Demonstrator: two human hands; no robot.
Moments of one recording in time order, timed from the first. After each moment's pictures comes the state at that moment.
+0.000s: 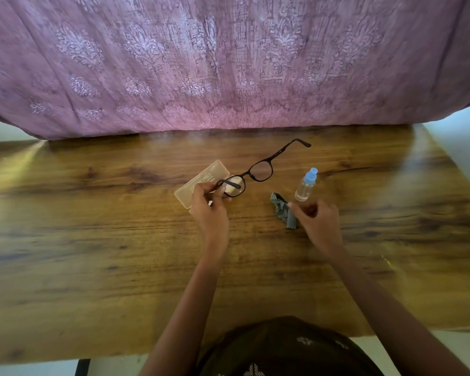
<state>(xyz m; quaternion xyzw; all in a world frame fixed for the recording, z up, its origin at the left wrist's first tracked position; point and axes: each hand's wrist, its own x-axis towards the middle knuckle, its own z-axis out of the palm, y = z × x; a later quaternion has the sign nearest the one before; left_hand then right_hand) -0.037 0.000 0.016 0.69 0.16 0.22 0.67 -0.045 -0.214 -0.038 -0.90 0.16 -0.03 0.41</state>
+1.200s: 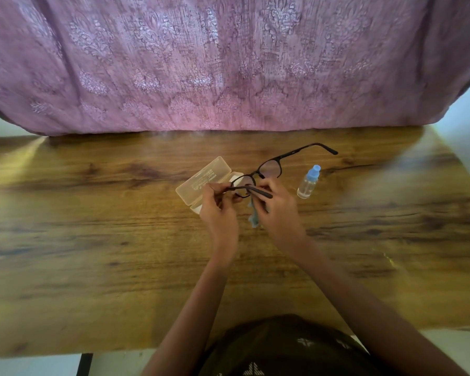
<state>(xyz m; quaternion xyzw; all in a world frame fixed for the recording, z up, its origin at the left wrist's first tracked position) -0.048 -0.012 0.016 0.69 0.13 0.22 0.68 -0.049 -0.123 0.030 -0.90 -0.16 -0.21 0.34</state>
